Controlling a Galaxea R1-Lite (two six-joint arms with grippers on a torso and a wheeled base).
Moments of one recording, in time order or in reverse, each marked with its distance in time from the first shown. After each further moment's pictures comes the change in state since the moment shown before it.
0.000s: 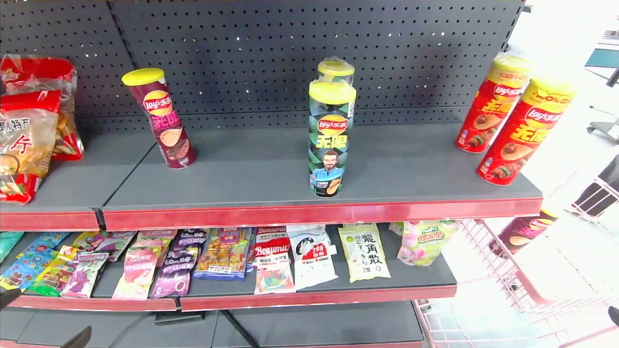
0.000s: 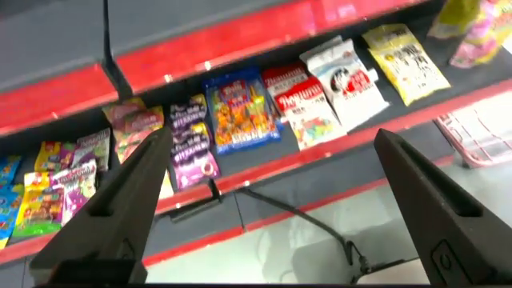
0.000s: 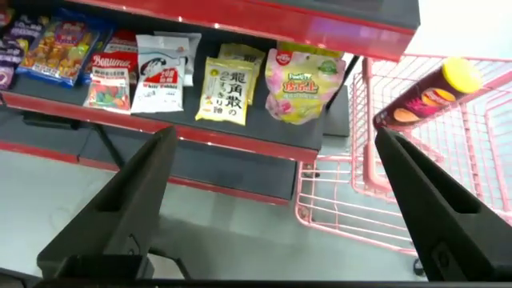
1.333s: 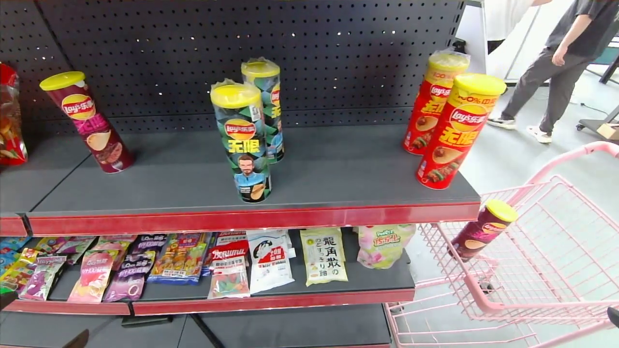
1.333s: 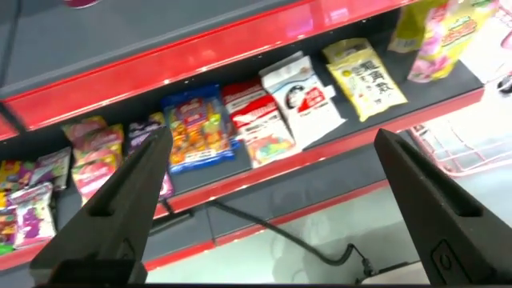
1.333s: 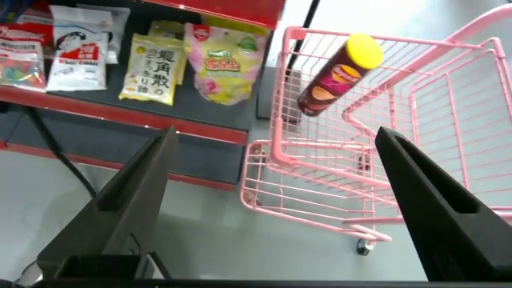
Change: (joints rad) left arm 0.001 -0.024 0.012 0.001 0.001 0.007; right arm -0.005 0.005 0.012 0.009 -0.063 -0.048
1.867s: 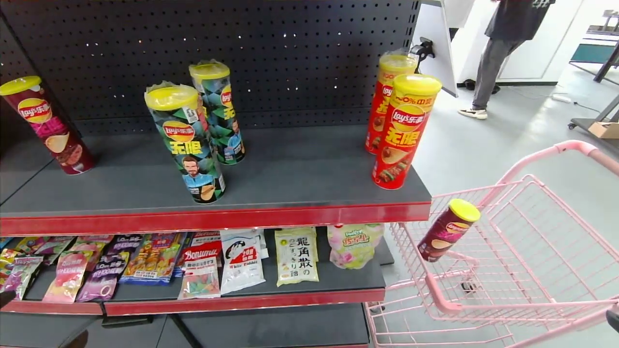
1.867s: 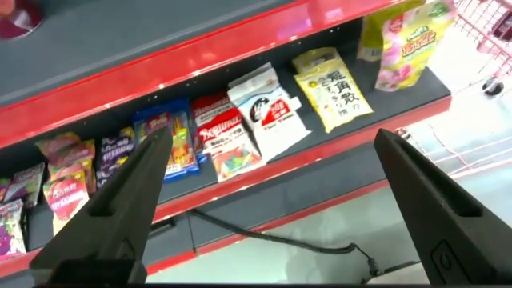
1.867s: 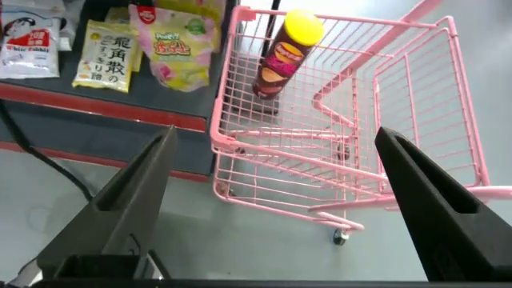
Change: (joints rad) left arm -0.001 -0.010 0.000 -0.001 -0.001 0.022; right arm -0.014 -0.004 0.022 -0.001 -0.009 0.000
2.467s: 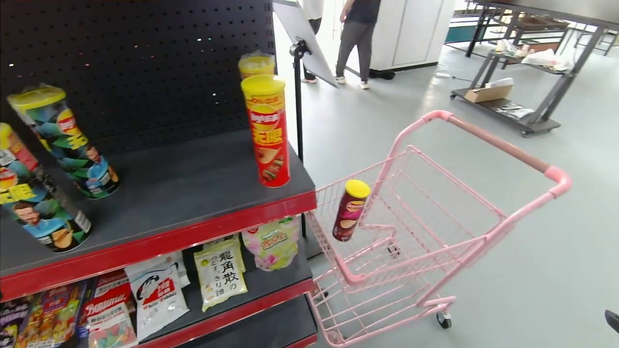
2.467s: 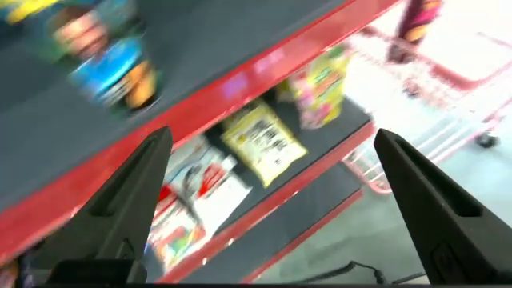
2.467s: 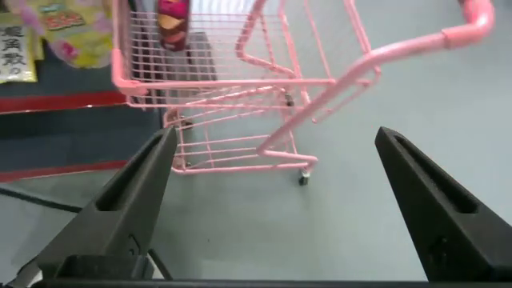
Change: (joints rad) left arm 0.000 -0.057 0.000 0.003 0.000 0.015; right arm -0.008 0.002 0.003 -0.005 0.001 0.000
